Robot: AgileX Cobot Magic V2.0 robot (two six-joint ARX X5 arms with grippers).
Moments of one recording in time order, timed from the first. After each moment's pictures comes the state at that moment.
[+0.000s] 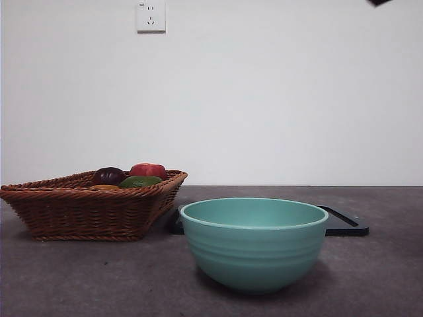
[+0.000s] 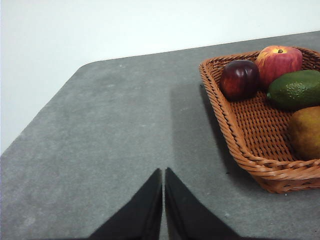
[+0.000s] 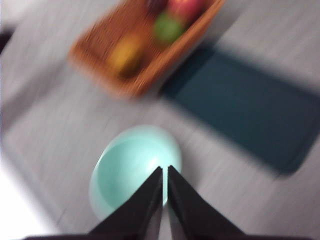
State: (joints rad) left arm 0.07 0.01 0.03 -0.18 0.05 0.16; right arm 0.54 0.71 0.88 -0.72 -0.21 0.09
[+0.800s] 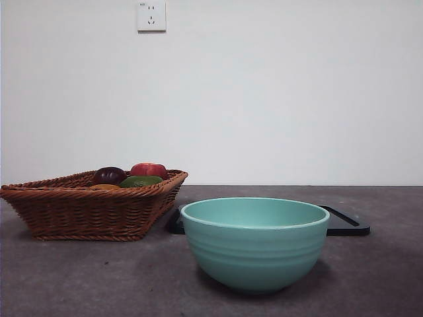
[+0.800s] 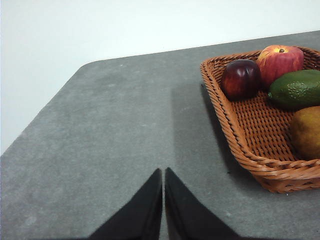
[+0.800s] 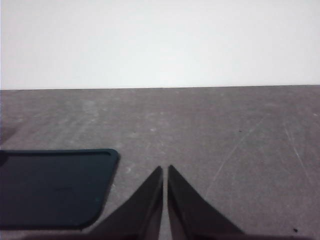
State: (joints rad) left arm 0.07 0.01 0.03 -0.18 0.05 0.16; right arm -0.02 0.01 0.09 -0.11 -0.05 0.07
